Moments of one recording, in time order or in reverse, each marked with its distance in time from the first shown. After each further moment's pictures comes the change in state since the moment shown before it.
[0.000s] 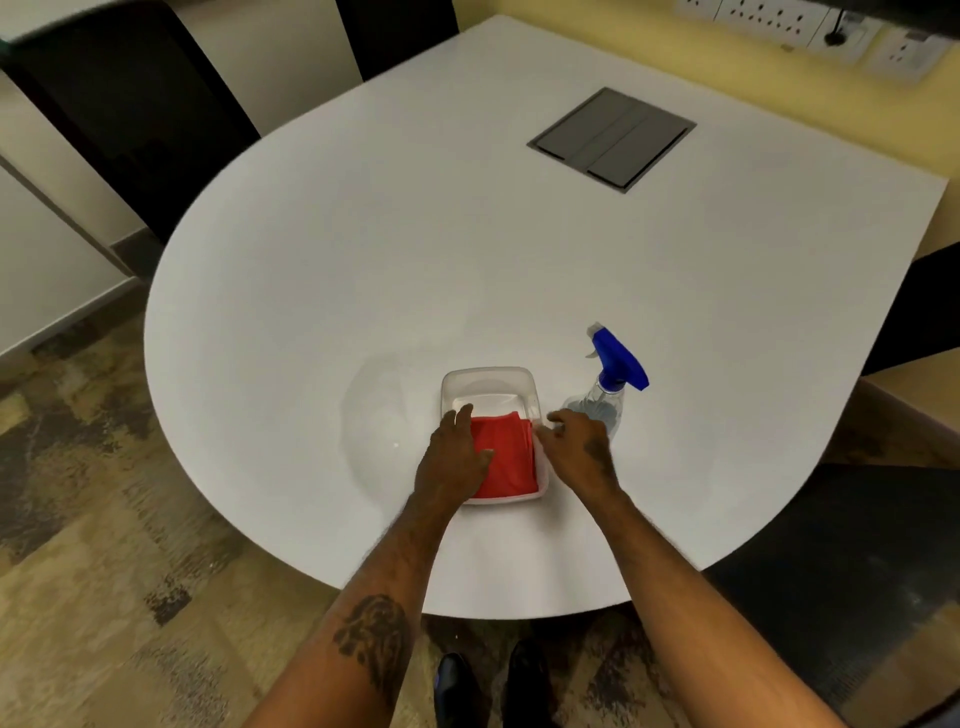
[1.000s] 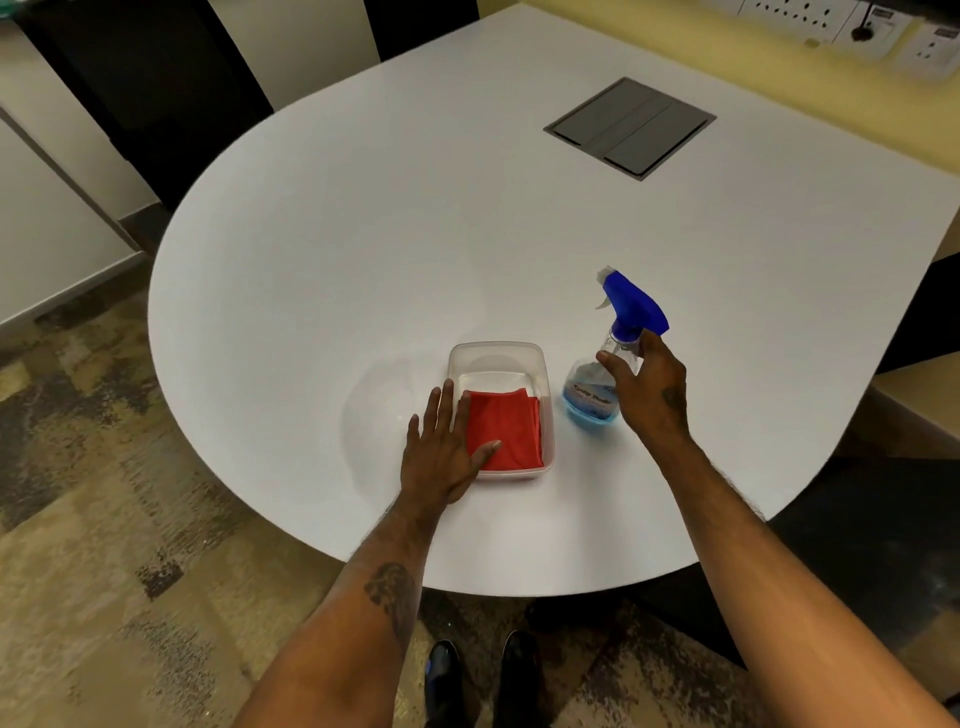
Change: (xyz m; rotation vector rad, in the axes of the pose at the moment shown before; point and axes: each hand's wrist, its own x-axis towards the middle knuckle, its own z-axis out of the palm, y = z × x) left_hand -0.004 -0.059 0.045 0.344 0.152 0.110; right_hand 0.011 0.002 -0.055 0.235 0.261 -0.239
